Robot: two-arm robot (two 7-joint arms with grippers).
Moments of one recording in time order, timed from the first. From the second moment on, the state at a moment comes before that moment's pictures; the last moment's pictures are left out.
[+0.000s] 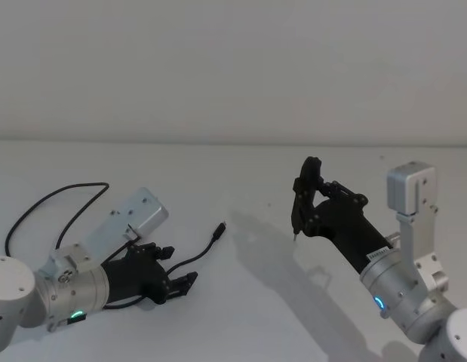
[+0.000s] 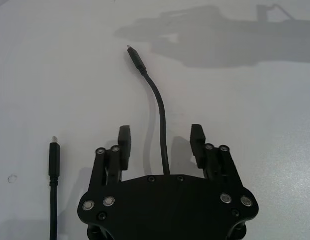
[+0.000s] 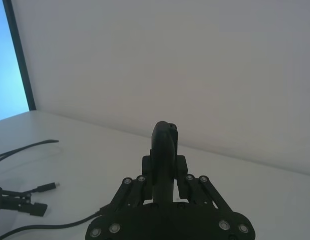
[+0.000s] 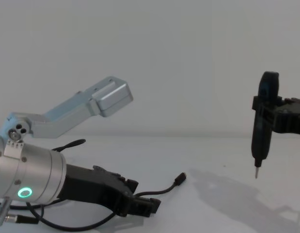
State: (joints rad) left arm -0.40 0.47 0.58 -1.56 -0.25 0.44 -0.51; right arm 0.04 0.30 -0.24 -1.71 0.27 -0.01 0.18
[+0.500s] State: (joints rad) left arm -0.40 0.47 0.58 -1.56 -0.25 0.44 -0.51; right arm 0.11 0.27 -0.27 -1.63 0.25 0.00 0.22
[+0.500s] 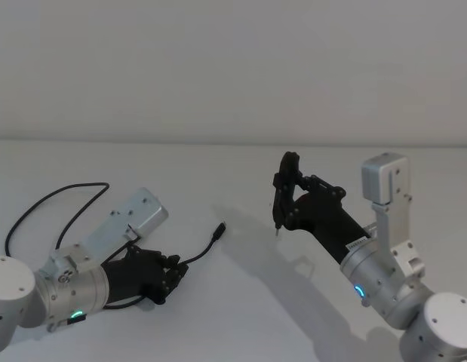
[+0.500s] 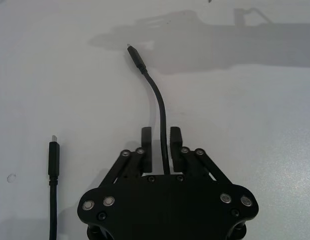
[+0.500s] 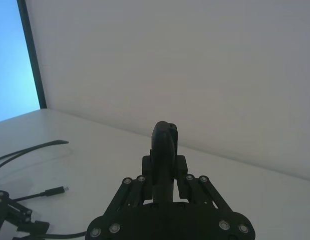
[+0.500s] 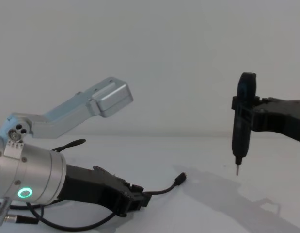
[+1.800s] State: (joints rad) left arm -0.40 0.47 0.58 -1.56 -0.25 0.44 -0.51; right arm 0.24 0.21 -0.31 -1.47 0.27 -0.02 0.30
